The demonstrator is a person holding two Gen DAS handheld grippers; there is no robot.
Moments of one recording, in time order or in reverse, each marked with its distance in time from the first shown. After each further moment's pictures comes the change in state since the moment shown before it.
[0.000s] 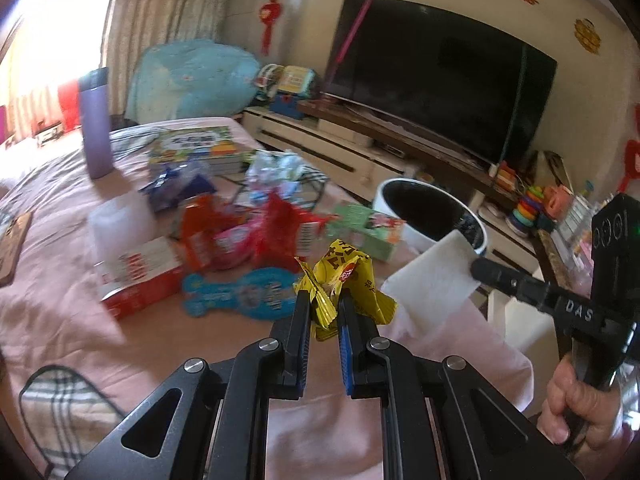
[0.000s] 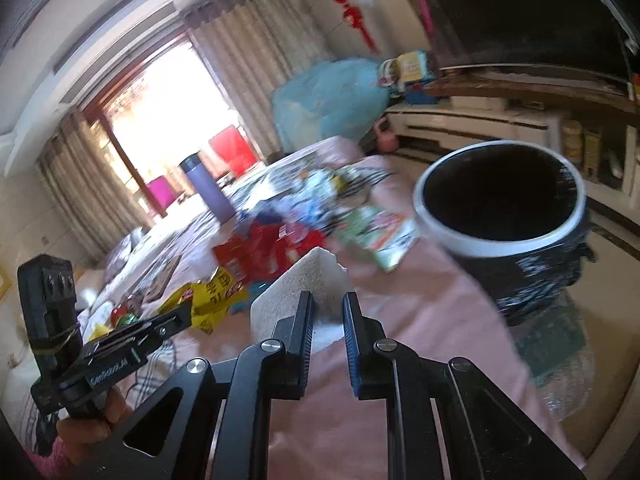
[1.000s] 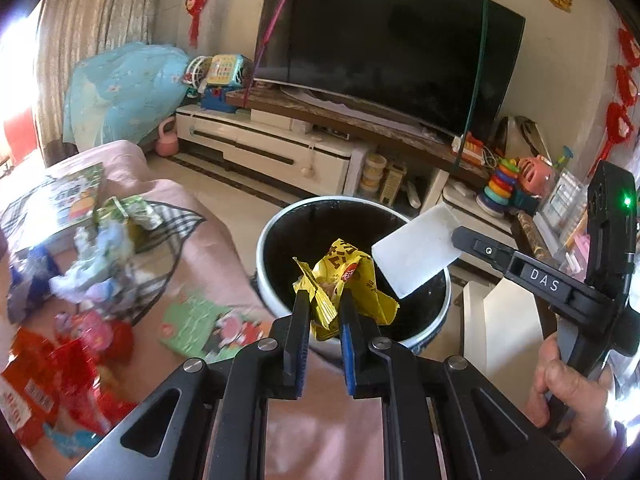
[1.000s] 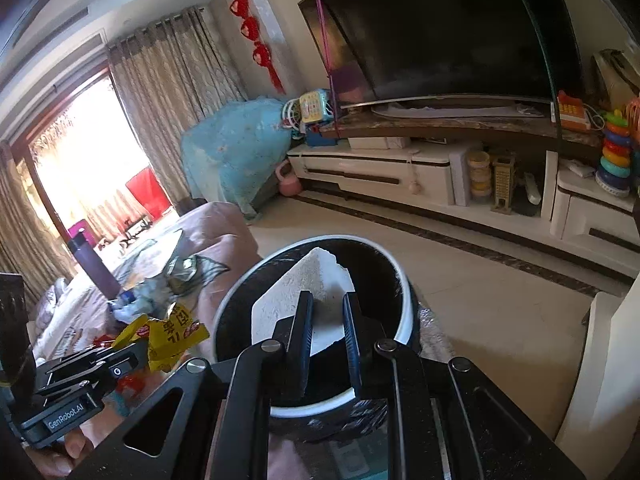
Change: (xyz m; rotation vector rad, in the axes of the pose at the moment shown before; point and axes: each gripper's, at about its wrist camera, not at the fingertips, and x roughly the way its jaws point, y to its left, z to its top) left arm 0.191 -0.087 0.110 0.119 0.080 -0.094; right arm -0.003 -0.135 0.089 0.066 -0.116 -0.295
